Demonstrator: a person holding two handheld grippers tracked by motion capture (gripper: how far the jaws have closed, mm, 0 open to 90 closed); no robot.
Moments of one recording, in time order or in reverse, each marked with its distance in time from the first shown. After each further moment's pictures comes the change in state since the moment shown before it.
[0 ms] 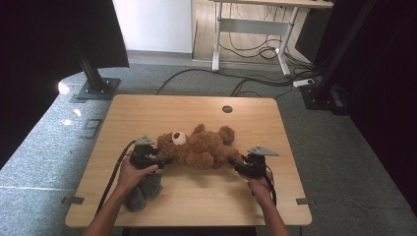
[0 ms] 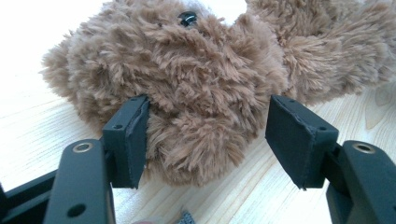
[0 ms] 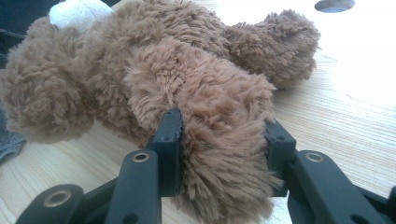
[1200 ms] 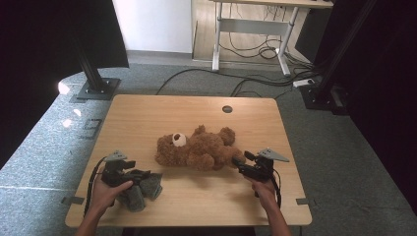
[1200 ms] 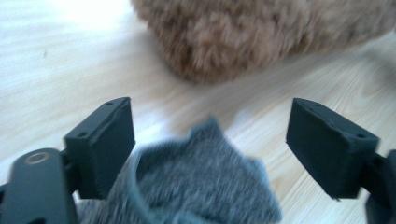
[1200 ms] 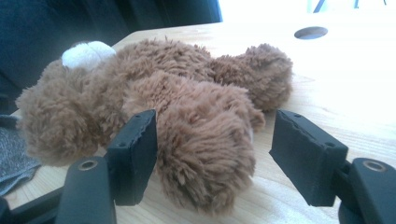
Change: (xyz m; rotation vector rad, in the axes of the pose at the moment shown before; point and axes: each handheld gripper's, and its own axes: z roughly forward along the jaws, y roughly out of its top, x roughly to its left) left arm 0.010 -0.062 -0.067 0.010 0.084 -0.088; right arm -0.007 -0.005 -0.022 -0.136 -0.002 0.056
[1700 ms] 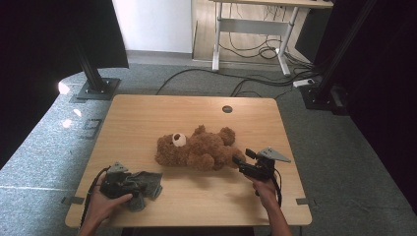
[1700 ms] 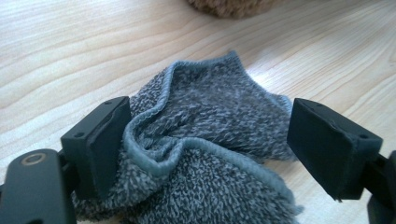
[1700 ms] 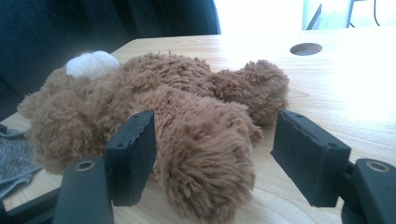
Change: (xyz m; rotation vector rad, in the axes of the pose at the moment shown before) left arm -0.004 -0.029 0.009 0.108 0.086 0.007; right arm 0.004 0.006 -0.003 -0.027 -0.012 -0.034
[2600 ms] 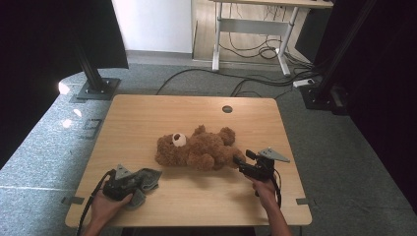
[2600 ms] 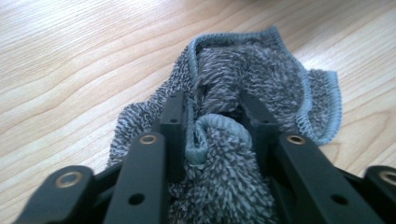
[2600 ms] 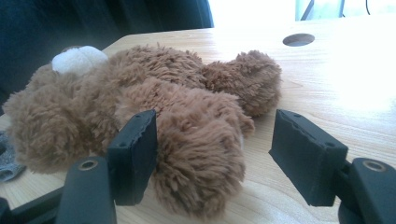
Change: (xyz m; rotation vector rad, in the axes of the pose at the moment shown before) left arm -0.002 -0.009 0.011 -0.021 0.153 0.089; right arm -0.003 -0.004 0.002 0.015 -0.029 0.028
